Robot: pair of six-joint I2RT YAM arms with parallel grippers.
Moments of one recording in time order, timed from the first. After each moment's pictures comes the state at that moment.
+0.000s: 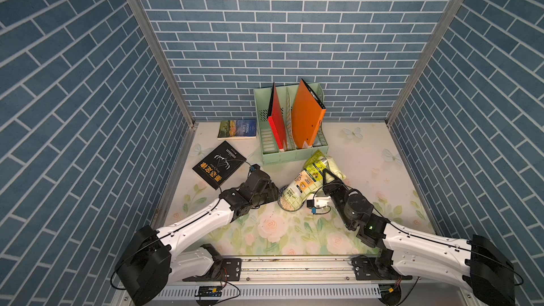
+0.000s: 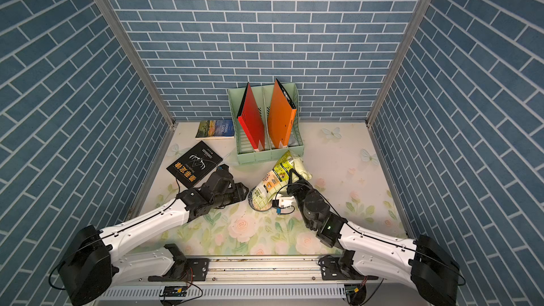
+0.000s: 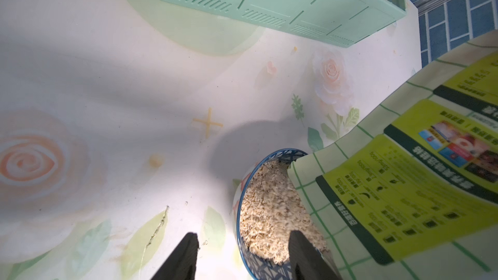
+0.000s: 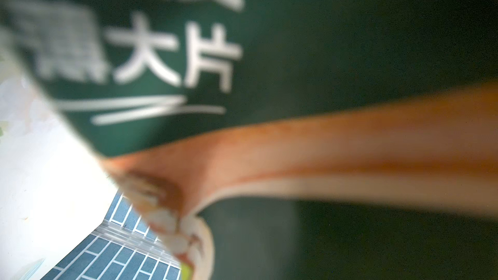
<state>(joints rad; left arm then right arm) -0.72 1.19 0.69 -0.33 -0.03 -0.88 1.05 0.97 0.38 0.57 0.65 -2.08</state>
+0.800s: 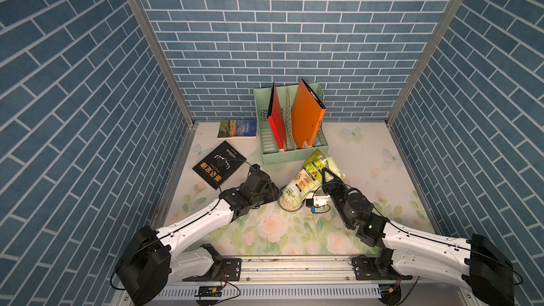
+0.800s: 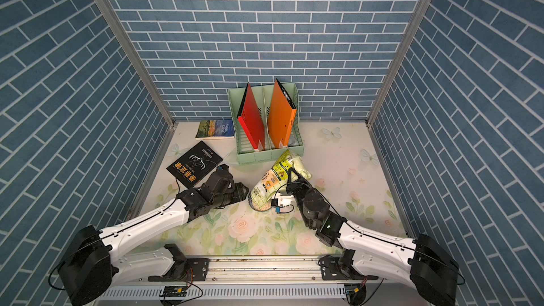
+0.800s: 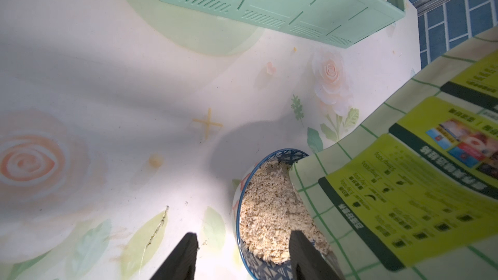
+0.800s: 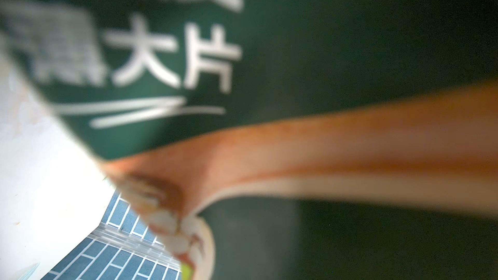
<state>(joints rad) -0.72 1.18 0.69 -0.33 -0.03 -0.88 1.04 0.98 0.39 0.58 0.64 -2.08</state>
